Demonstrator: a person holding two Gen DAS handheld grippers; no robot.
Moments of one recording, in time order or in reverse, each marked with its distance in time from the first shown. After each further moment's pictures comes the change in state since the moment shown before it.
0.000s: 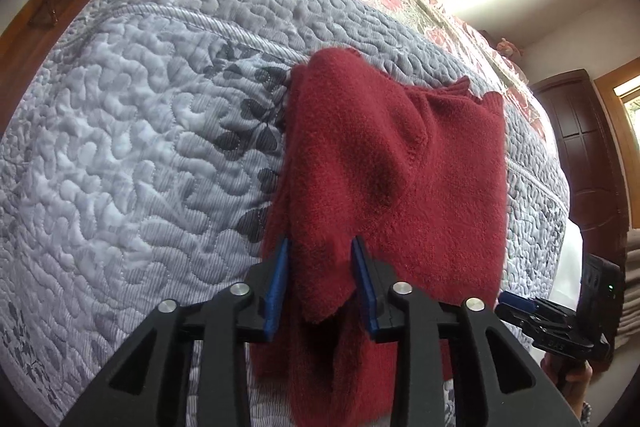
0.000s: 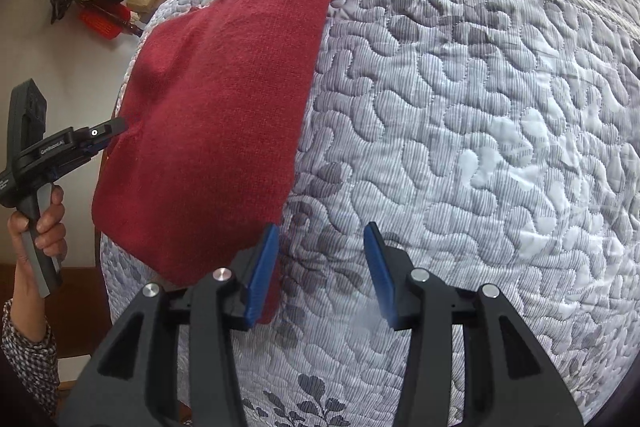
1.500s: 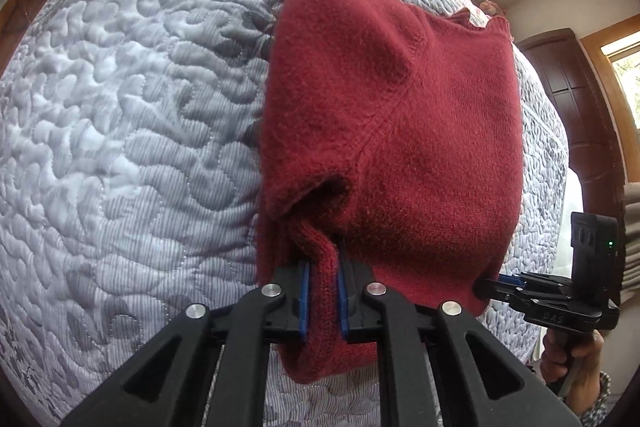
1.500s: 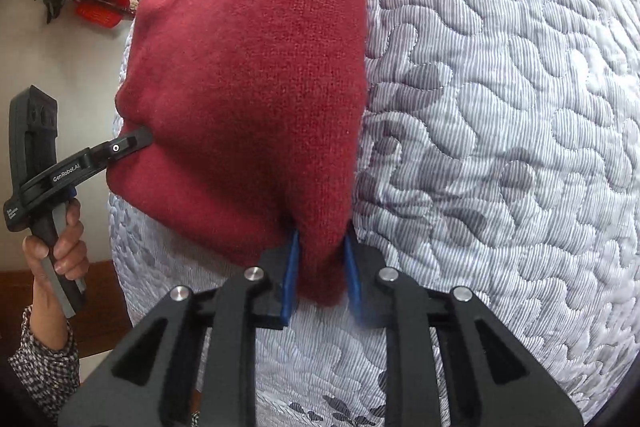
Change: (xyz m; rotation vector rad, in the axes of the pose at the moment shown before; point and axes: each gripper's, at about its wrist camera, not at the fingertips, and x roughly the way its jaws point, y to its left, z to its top) left arm 0.033 0.021 -0.037 0.094 0.106 -0.040; right arm 0.066 0.054 -0.023 0.062 0.112 0.066
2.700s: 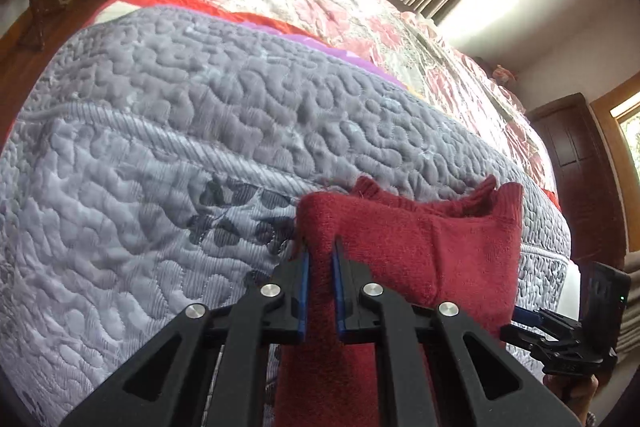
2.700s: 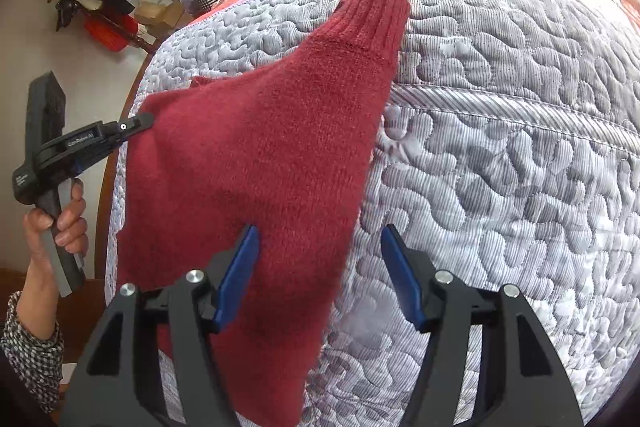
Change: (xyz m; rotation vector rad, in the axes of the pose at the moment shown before) left arm -0.005 0.017 0.147 -0.086 -0.191 0.027; right arm -0.039 0.007 0.141 -0.098 -0.174 -0.052
